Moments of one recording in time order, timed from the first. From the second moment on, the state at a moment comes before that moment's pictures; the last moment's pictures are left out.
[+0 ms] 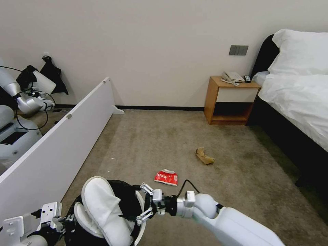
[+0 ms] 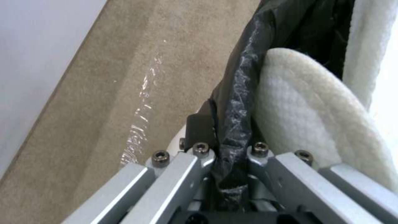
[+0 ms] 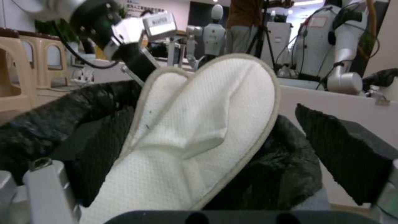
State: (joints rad) left arm 1.87 -0.96 -0.96 -2.50 -1.26 0.73 -0.60; right arm -0.64 1.00 -0.46 1.60 0.70 0.39 -0.75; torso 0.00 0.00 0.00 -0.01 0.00
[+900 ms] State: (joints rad) left arm 1.90 -1.00 -1.04 -2.50 -1.23 0.73 -0.59; right arm -0.97 0.93 0.02 1.83 0.67 0.31 -0.40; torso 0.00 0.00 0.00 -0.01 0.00
